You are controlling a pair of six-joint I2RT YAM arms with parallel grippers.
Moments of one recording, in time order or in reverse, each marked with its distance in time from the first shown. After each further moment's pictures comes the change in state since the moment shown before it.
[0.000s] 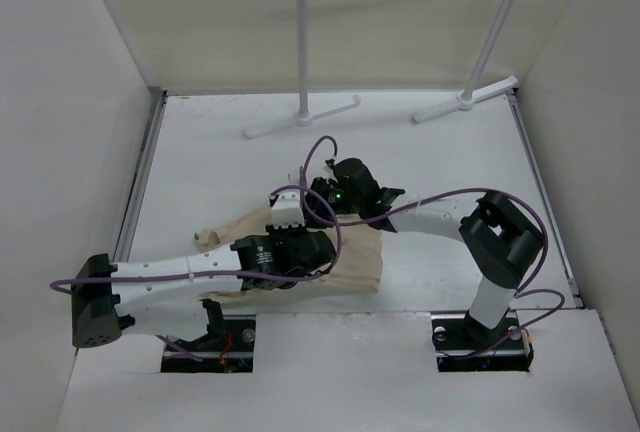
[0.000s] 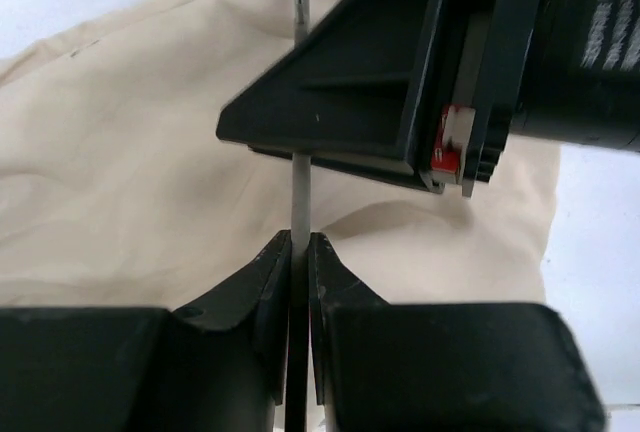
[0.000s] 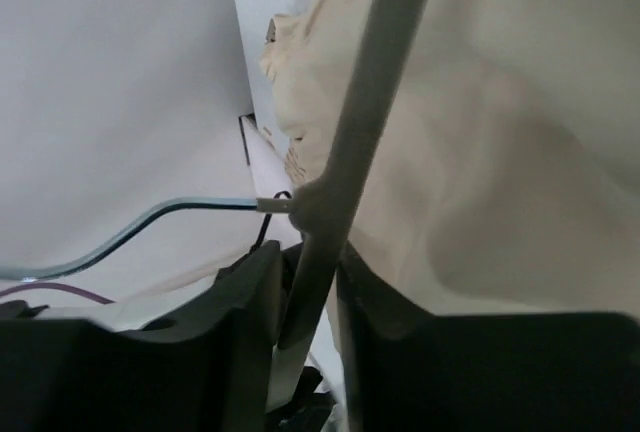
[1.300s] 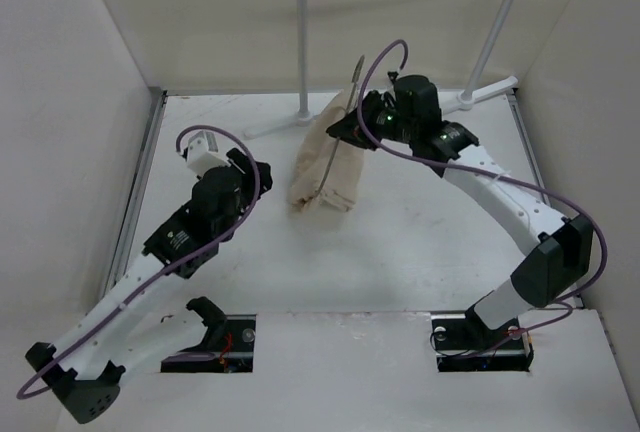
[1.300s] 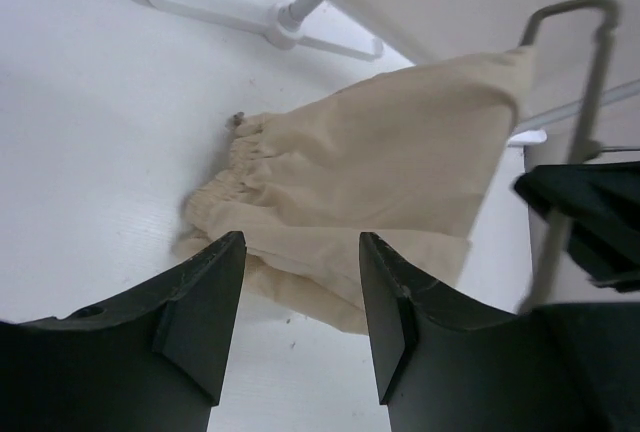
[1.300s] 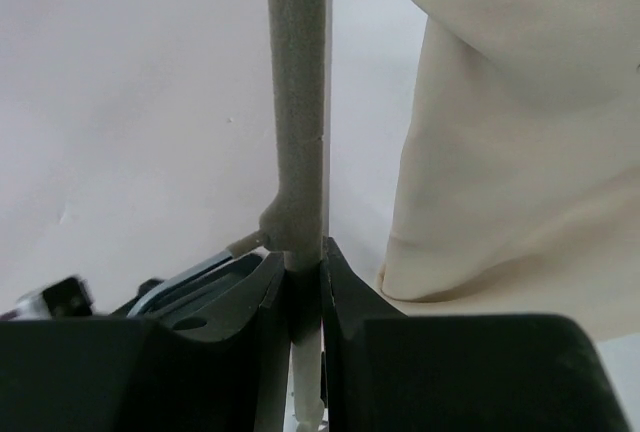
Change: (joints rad) left arm 0.522 -0.358 0.089 0.239 0.226 0.251; right arm -0.254 -0.219 0.430 -0.487 0.122 -0.112
